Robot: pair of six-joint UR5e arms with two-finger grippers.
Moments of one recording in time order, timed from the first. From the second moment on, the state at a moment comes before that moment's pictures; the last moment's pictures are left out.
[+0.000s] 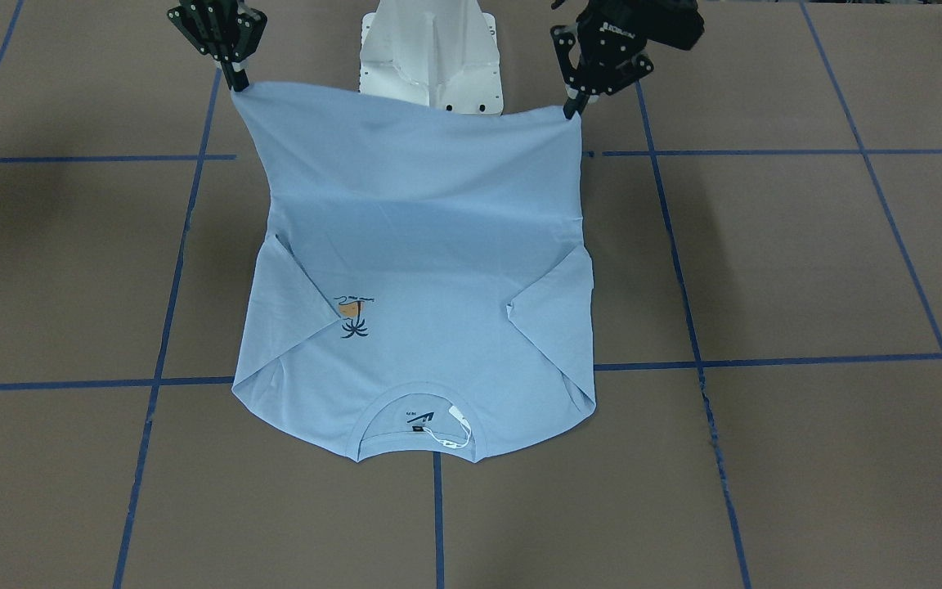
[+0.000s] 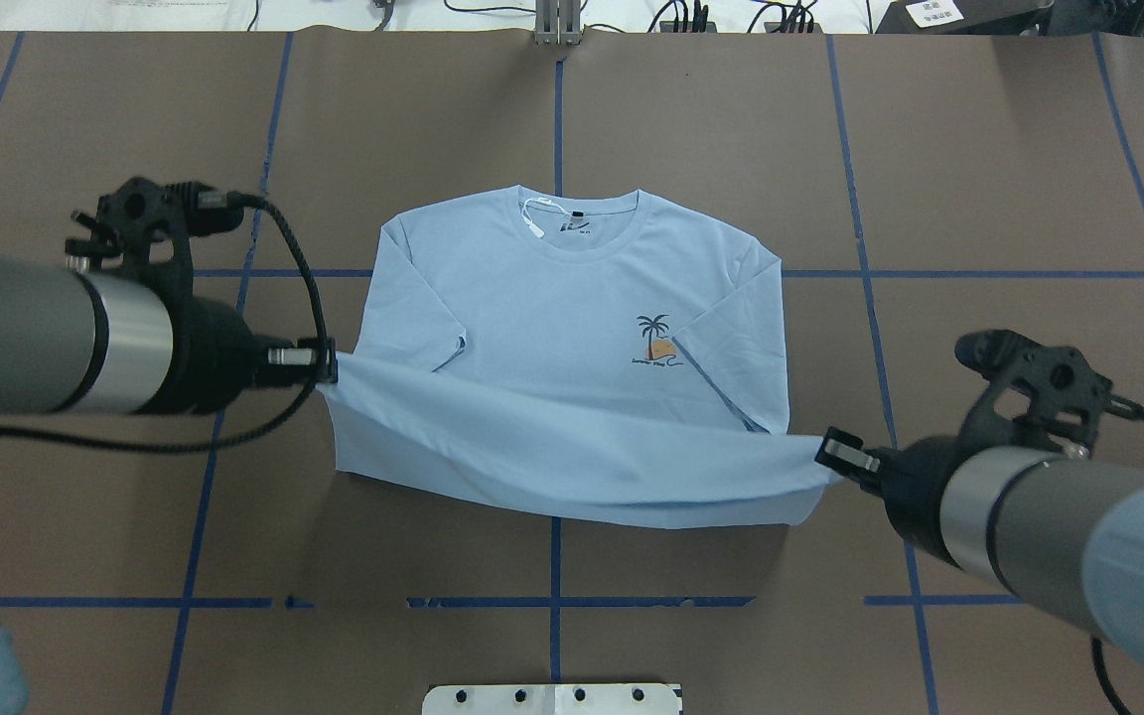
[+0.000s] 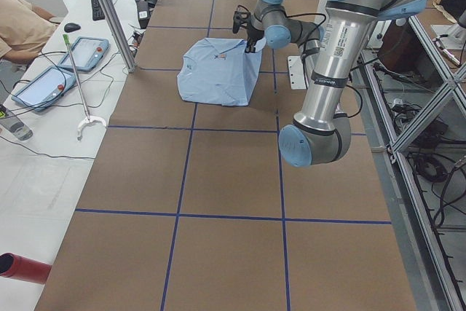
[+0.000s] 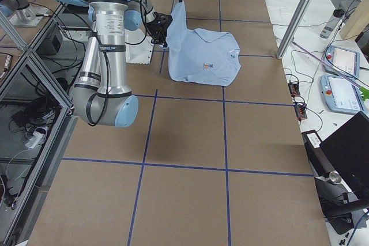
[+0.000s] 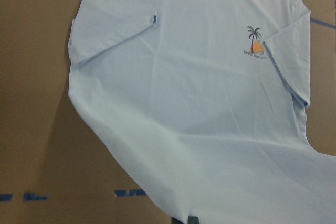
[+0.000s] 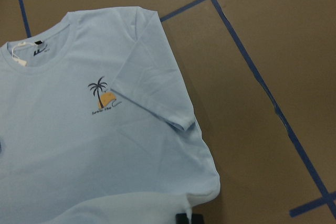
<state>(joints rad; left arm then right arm) -0.62 -1.93 -2.29 -1.57 -1.82 -1.22 0.31 -1.36 2.52 -1.86 1.42 1.79</state>
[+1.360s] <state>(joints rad) -0.77 -2.23 -1.45 -1.97 -1.75 -1.10 0.68 -0.99 1.66 -1.56 1.51 1.53</state>
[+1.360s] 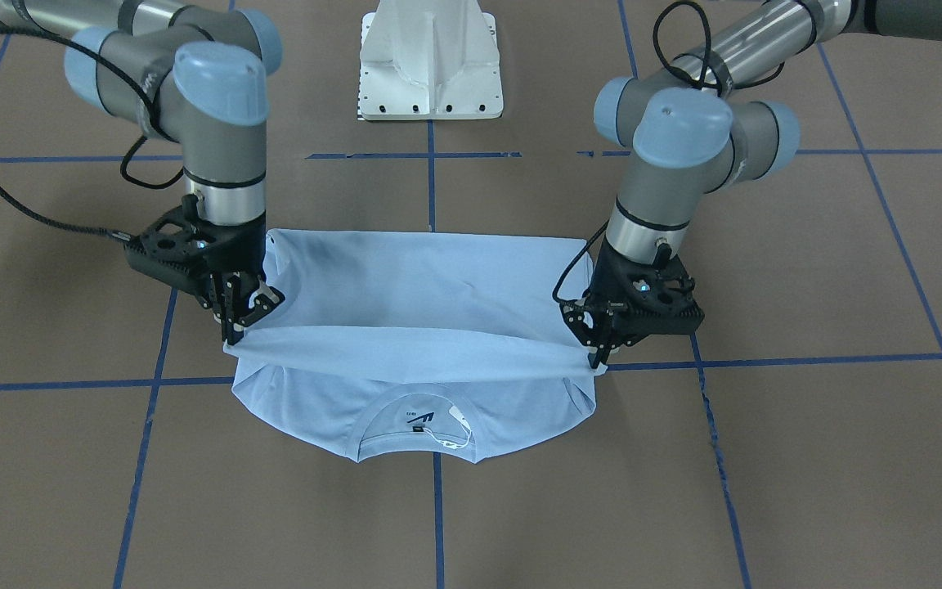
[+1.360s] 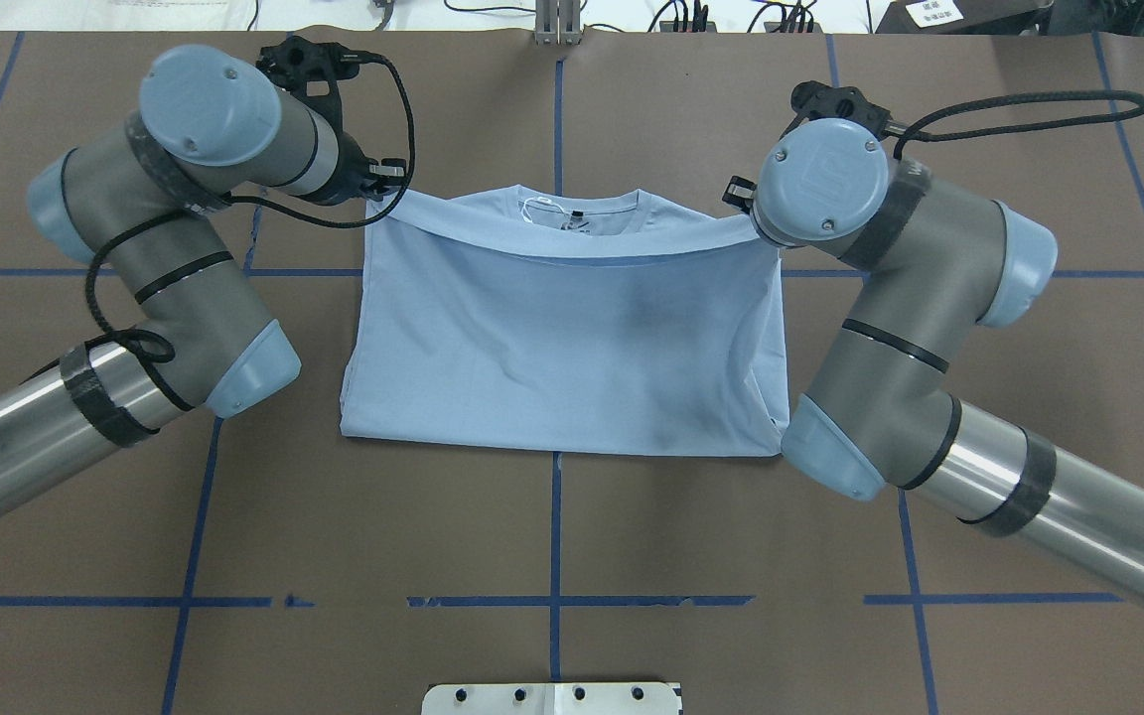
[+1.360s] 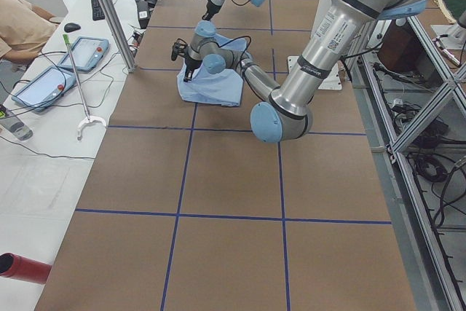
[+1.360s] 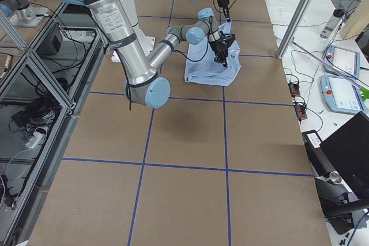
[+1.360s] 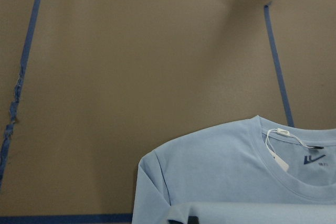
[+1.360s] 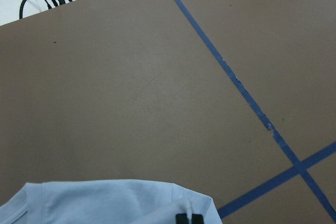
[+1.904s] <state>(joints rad) -0.76 -2.30 -1.25 -2.08 -1.72 -1.07 0.68 -0.98 1.56 -1.52 1.50 1.50</state>
